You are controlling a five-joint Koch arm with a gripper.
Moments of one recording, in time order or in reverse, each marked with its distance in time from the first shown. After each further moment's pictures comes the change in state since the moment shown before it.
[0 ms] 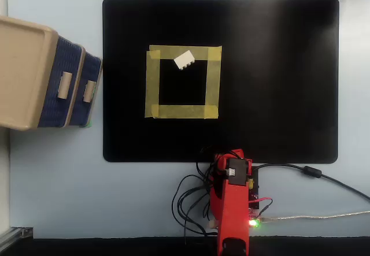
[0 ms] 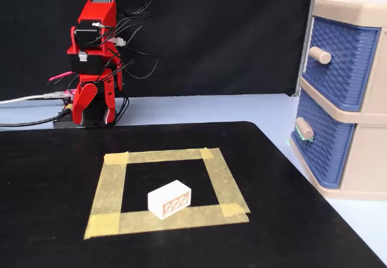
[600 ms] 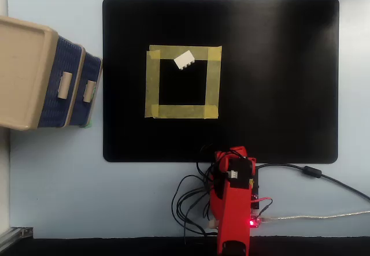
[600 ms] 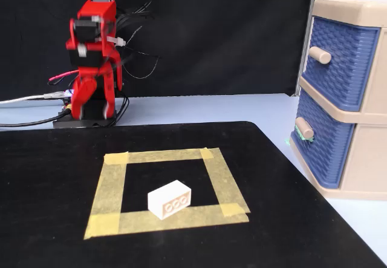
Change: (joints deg) arm 0.0 0.0 -15.7 9.1 -0.1
